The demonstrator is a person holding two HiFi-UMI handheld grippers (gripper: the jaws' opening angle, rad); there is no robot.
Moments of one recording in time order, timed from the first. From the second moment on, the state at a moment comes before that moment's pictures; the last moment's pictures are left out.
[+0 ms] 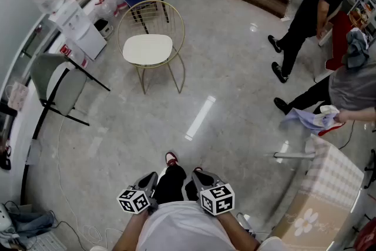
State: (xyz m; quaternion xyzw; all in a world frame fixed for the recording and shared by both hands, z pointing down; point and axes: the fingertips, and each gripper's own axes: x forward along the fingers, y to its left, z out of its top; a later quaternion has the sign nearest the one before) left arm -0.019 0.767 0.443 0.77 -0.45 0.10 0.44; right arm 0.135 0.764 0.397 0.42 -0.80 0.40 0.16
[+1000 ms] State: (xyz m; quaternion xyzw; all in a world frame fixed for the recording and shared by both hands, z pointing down) left arm -0.052 0.694 0.406 0.79 -0.50 0.06 0.37; right arm 0.075 0.672 0.380 0.34 -0.85 0.35 0.19
